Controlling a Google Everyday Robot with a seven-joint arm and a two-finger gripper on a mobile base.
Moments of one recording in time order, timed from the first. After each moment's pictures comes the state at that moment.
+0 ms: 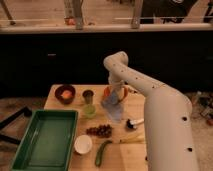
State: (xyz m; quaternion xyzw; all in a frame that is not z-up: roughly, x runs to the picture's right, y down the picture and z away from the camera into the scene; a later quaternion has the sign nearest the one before) arm 0.081 0.035 0.910 -0.34 -0.11 -0.34 0.87
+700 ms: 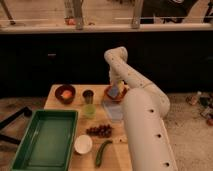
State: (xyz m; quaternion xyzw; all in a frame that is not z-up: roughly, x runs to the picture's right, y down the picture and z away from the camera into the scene) arm 0.084 -0.005 0.959 -0.35 -0.11 -0.34 0.87
